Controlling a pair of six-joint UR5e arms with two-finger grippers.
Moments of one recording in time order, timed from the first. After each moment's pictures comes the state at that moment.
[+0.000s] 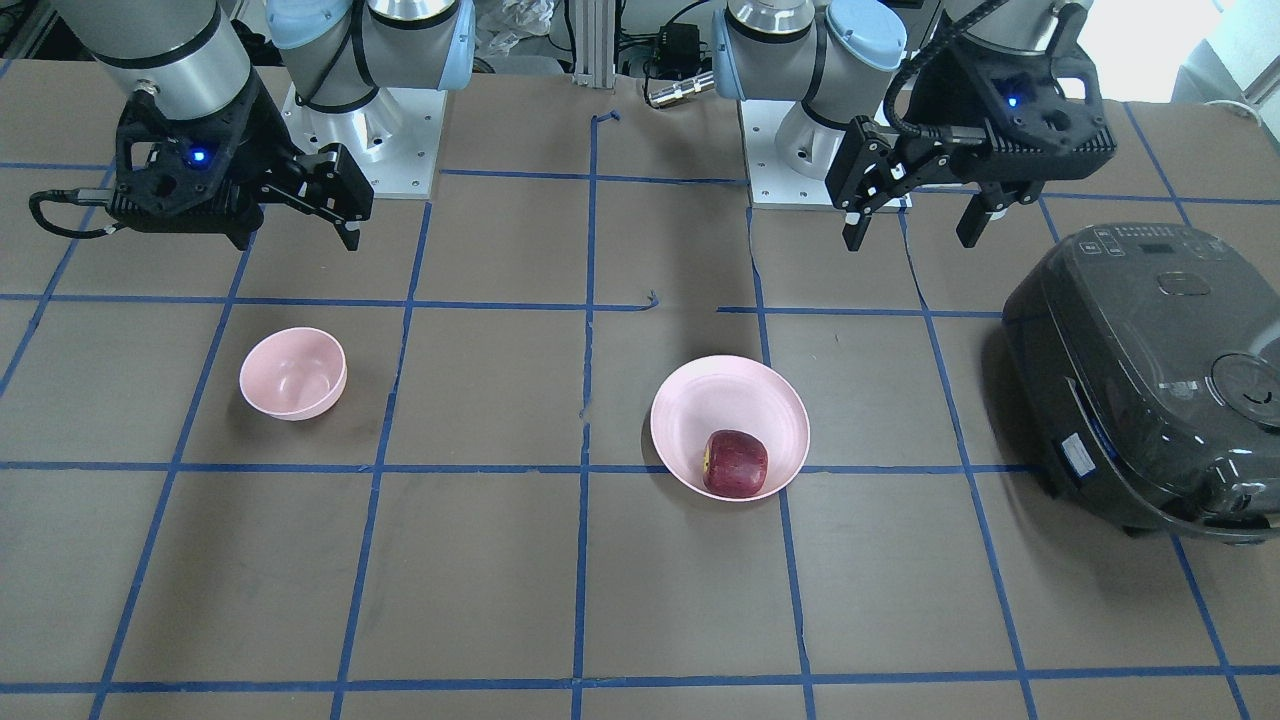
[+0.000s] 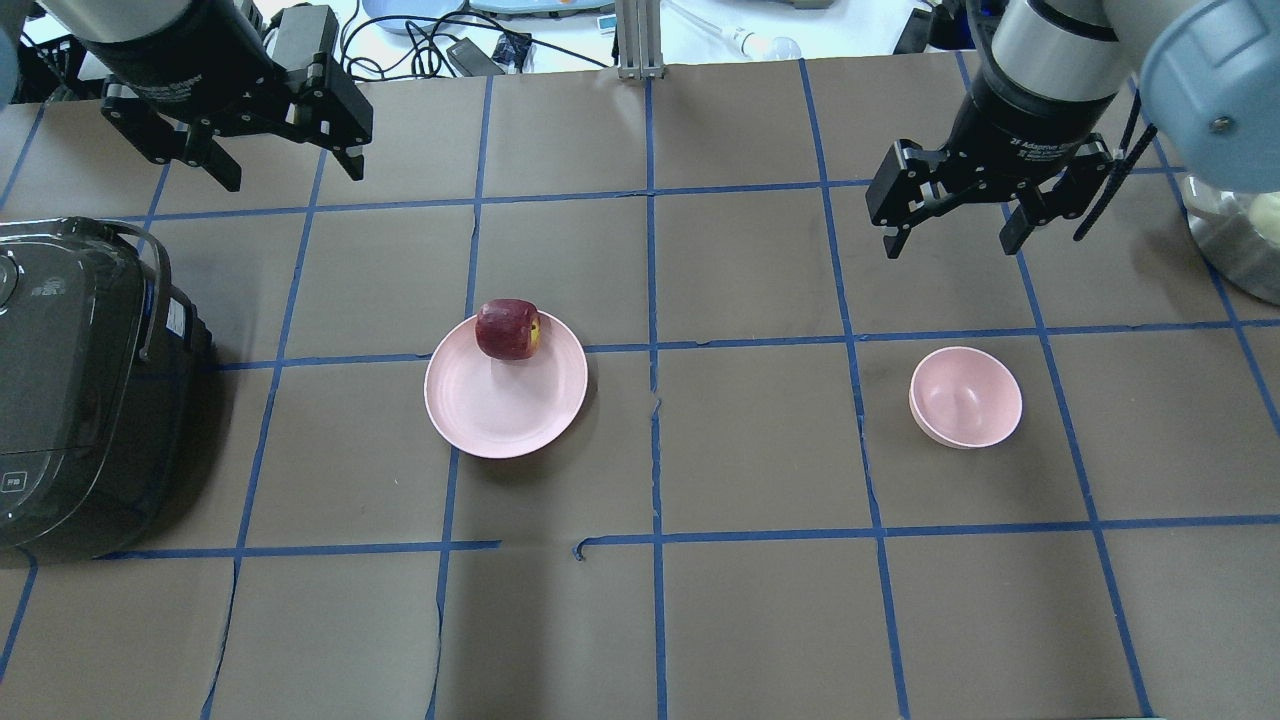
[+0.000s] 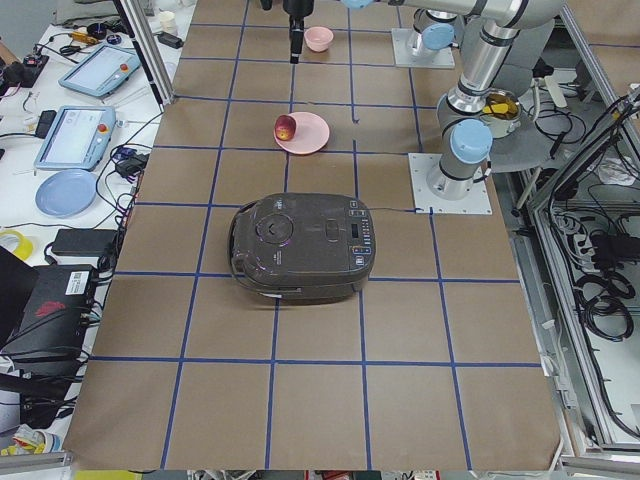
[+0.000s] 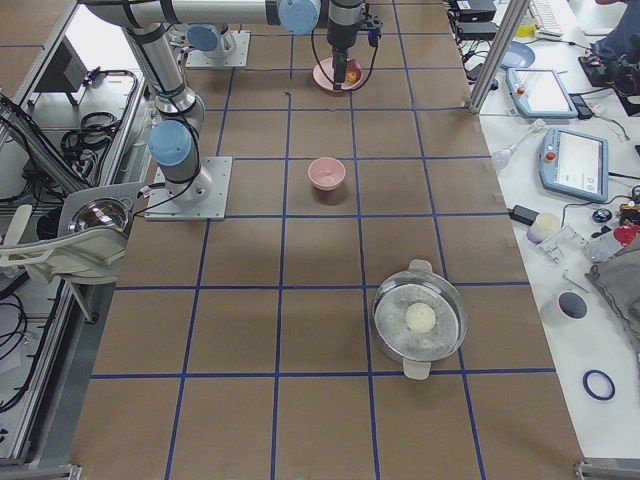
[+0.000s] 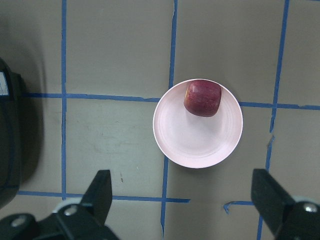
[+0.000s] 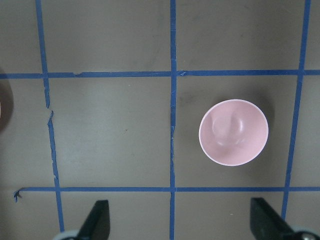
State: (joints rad) left arm -1.57 -1.56 -1.46 -1.57 1.61 -0.06; right arm 1.55 -1.59 1.58 -1.51 -1.55 -0.02
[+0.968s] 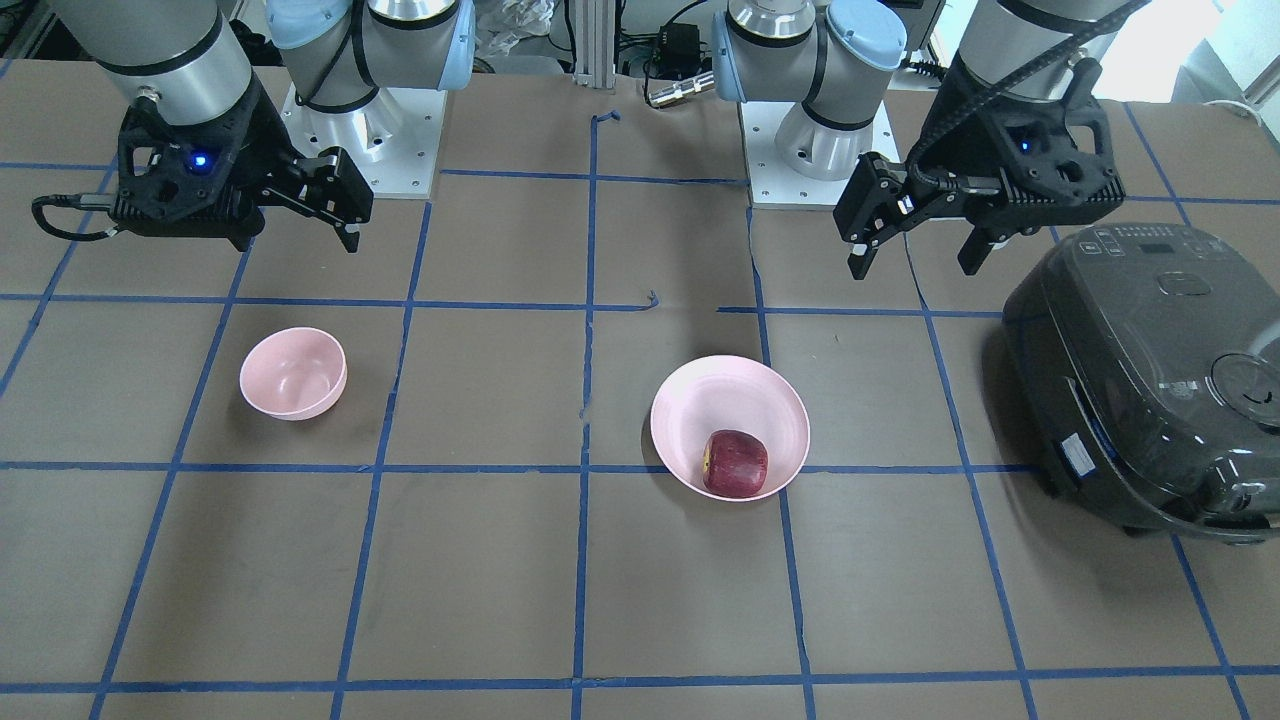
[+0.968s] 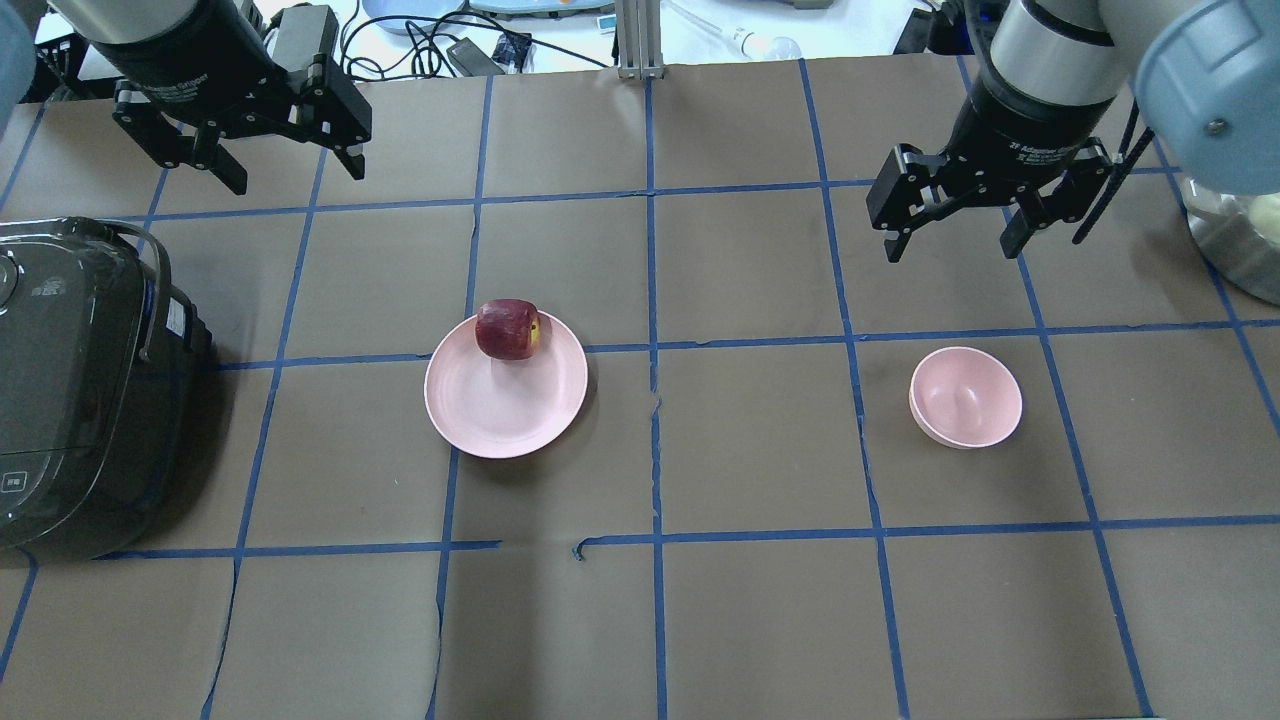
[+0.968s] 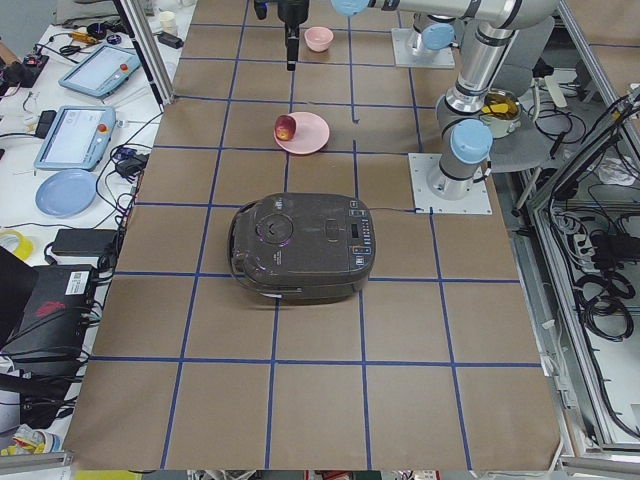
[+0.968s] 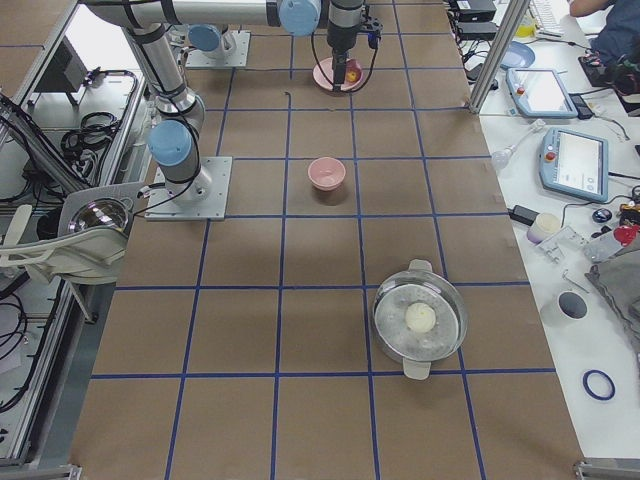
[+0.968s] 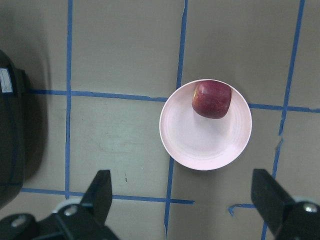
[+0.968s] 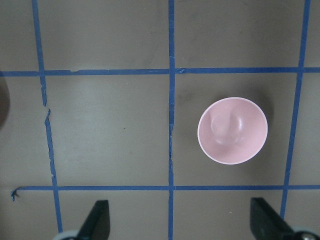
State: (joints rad) left arm -1.54 -1.60 -1.46 -1.53 1.56 -0.06; right arm 1.55 -1.58 1.59 -1.51 -1.55 -0.02
